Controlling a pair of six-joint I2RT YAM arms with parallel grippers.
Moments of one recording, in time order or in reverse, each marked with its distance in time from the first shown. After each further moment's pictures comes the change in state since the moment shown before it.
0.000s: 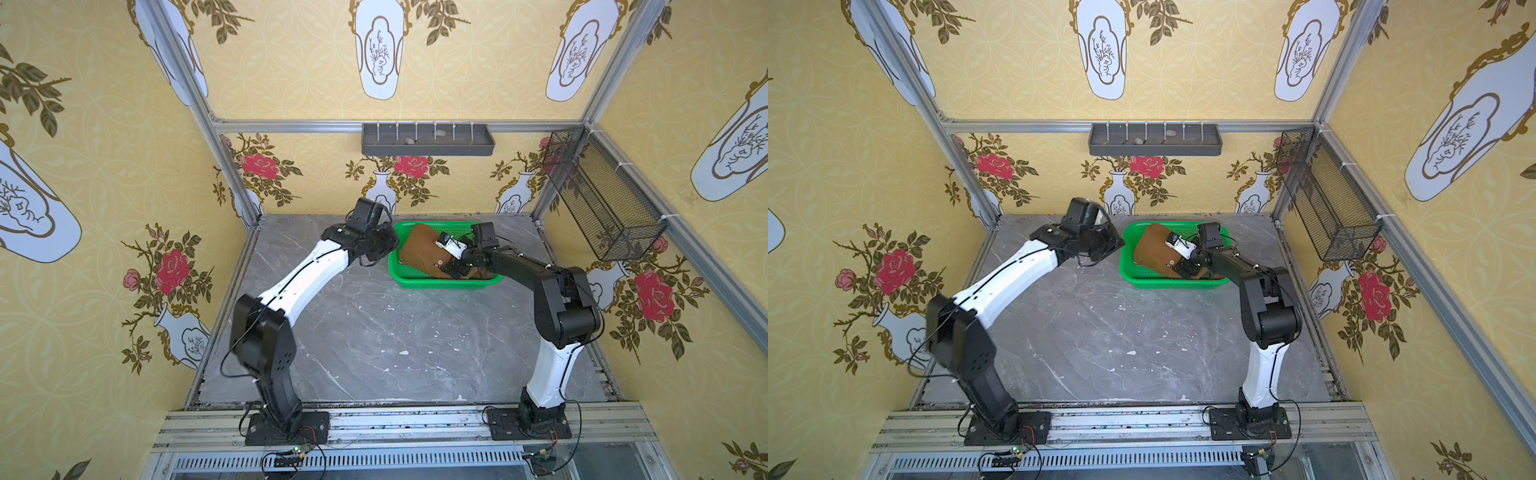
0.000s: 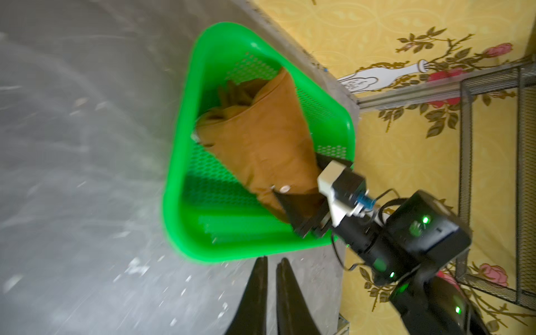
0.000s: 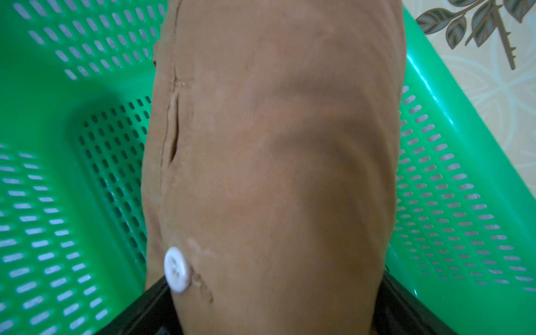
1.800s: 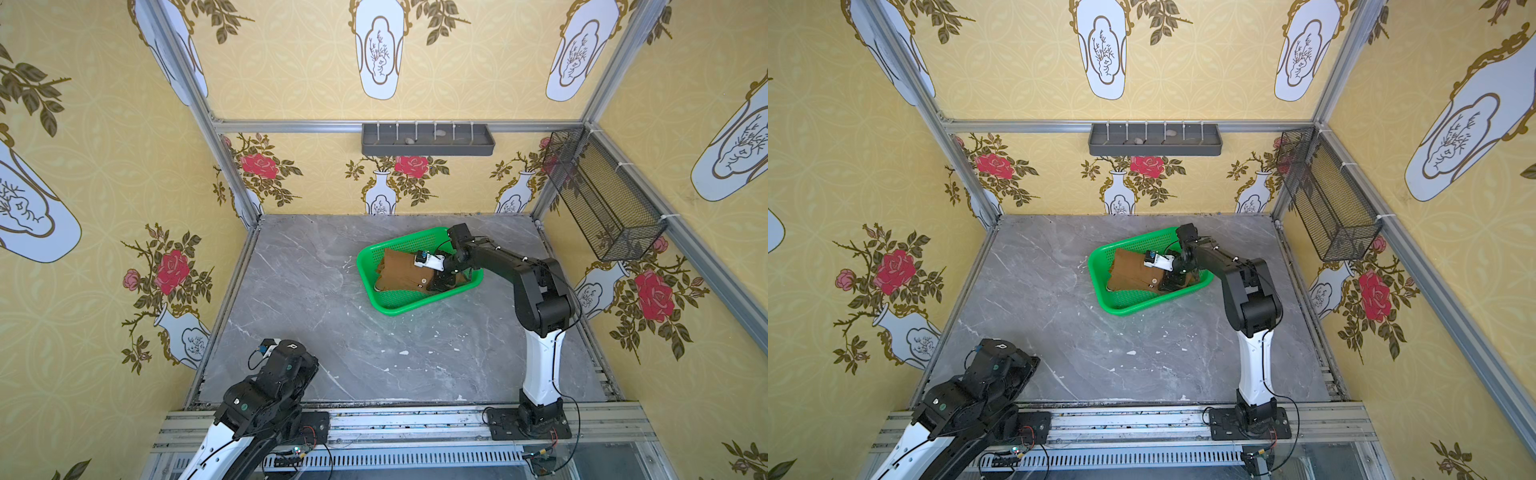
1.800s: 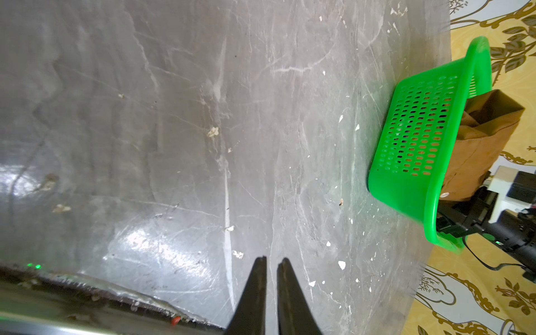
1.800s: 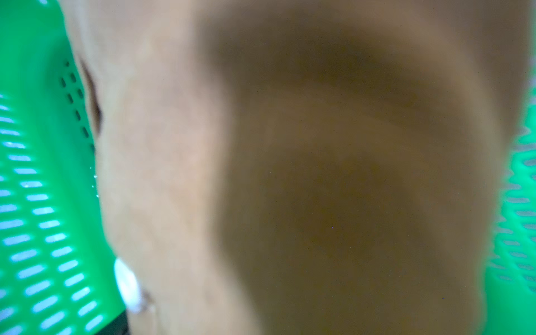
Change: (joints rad) left arm 0.003 -1.618 -1.330 -0.475 -0.352 -0.423; right arm 0.096 0.151 0.218 -0.364 -0.118 -0.261
